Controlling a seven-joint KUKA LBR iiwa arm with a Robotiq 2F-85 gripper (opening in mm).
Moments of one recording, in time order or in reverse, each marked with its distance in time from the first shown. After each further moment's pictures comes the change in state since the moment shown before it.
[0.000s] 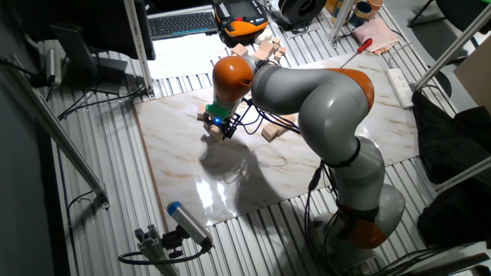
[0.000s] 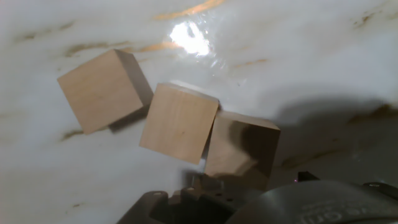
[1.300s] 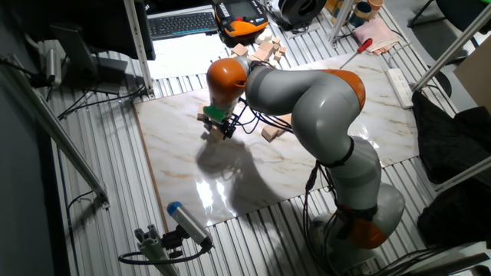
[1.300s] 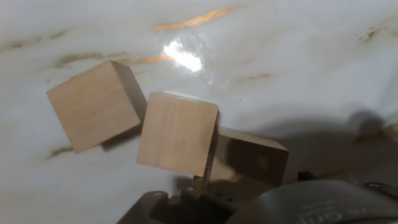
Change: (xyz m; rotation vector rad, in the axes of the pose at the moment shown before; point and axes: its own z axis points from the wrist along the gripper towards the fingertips) arm -0.015 0.000 0.014 0.039 -0.043 -0.021
